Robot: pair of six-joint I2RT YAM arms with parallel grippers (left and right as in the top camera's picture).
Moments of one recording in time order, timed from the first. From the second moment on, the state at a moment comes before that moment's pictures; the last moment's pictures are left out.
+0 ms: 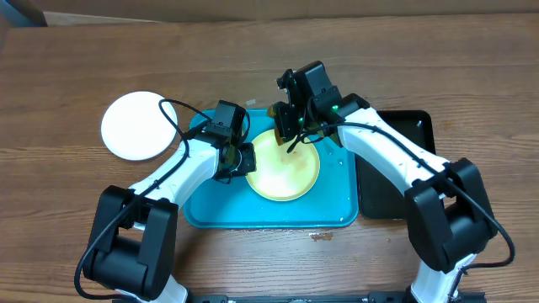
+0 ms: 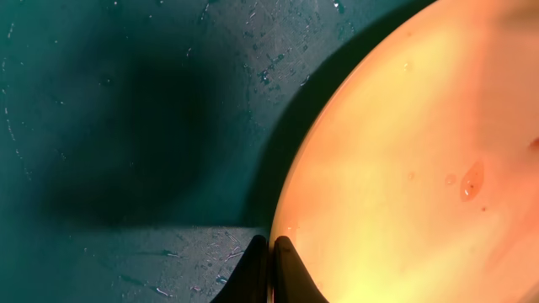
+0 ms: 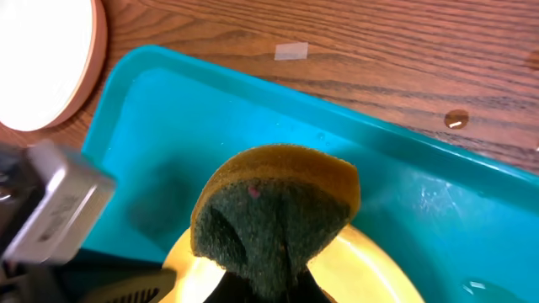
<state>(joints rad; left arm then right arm) -0.32 1.76 1.03 -0.58 0.13 -0.44 0.52 1.95 1.42 -0.43 -0.29 0.28</state>
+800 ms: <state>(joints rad) -0.32 1.76 1.03 -0.58 0.13 -0.44 0.62 2.03 1.36 -0.31 -0.01 0.36</state>
